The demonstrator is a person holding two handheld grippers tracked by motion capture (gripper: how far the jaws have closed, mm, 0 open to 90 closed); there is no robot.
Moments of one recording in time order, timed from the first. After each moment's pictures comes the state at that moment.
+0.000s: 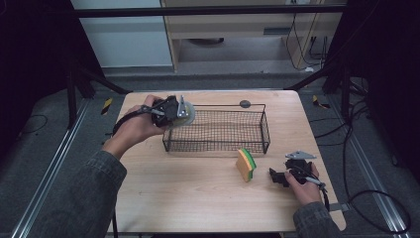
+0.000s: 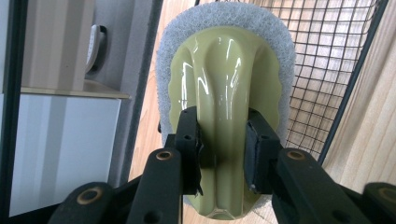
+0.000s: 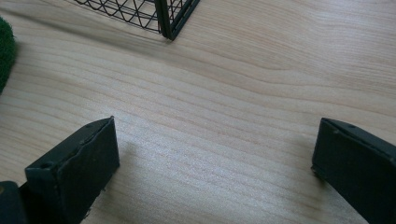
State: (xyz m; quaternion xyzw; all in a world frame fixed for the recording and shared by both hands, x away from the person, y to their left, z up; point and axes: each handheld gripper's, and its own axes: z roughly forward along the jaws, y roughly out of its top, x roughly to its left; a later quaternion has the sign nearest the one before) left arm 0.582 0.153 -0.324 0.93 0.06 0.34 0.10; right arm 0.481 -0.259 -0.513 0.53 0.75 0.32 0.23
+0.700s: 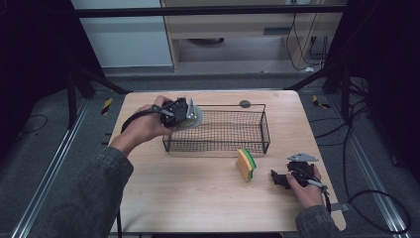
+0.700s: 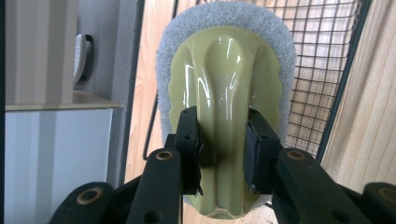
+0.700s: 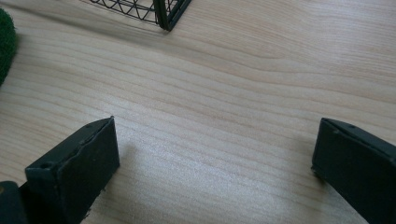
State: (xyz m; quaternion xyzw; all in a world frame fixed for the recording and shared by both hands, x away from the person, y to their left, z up) left arm 0.588 0.131 -0.334 0.94 0.03 0.32 0.09; right arm 0.474 -0.263 -0.513 0.54 0.75 0.32 0.23
